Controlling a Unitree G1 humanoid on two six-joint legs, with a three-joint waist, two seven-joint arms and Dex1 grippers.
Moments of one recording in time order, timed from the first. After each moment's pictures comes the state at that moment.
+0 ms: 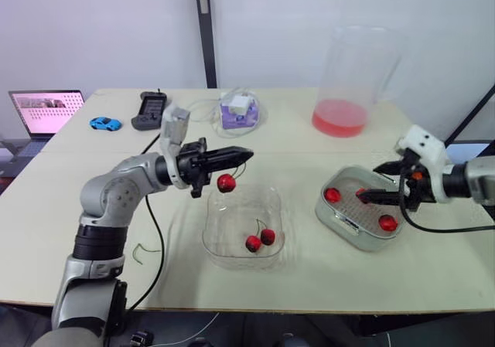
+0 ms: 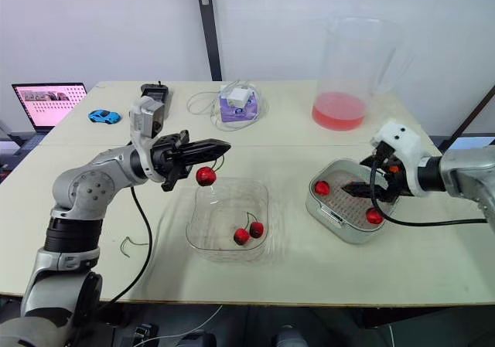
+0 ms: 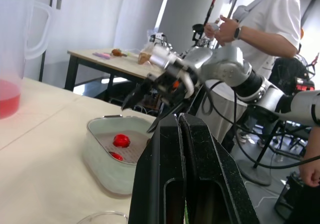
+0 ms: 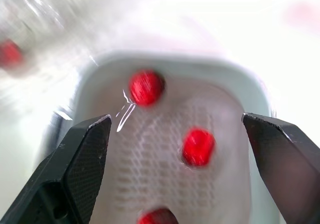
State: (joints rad) left arm -0.78 0.47 0.09 0.00 -0.85 0.78 -1.15; right arm -0.54 -1.20 -0.14 -0.18 0.65 0.93 0.97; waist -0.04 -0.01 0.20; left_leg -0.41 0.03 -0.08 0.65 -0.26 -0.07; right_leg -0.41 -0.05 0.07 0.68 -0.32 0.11
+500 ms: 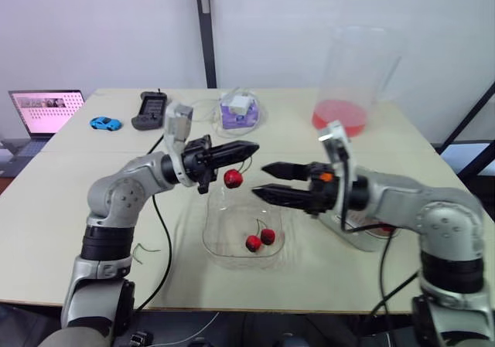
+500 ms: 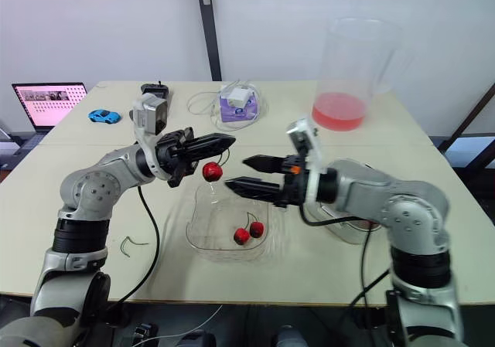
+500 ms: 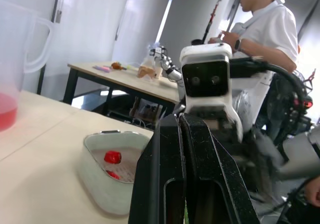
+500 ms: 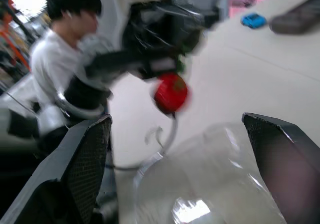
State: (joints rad) left arm -0.78 0.41 0.10 -0.02 -0.89 0.79 -1.08; right arm -0.67 -0.47 -0.13 -0.43 1.18 1.17 0.46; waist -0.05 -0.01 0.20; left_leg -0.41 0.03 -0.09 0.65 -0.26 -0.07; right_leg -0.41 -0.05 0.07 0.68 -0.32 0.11
